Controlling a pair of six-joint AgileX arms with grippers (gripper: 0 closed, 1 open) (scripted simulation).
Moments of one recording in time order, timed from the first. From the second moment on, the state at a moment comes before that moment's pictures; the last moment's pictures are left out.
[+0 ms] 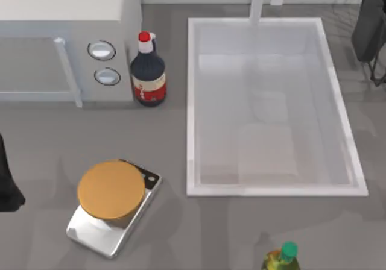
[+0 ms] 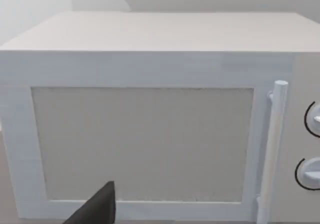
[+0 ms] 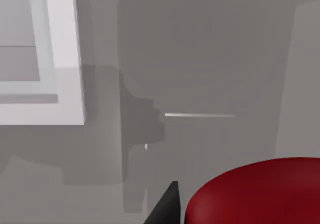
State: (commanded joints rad) left arm 0.00 0.00 0.00 0.00 0.00 0.00; right arm -0.04 1.68 1.20 -1.08 0.00 -0.03
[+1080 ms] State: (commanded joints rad) left arm 0.00 0.00 0.00 0.00 0.00 0.00; right arm -0.04 1.72 1.06 -0.91 0.00 -0.03
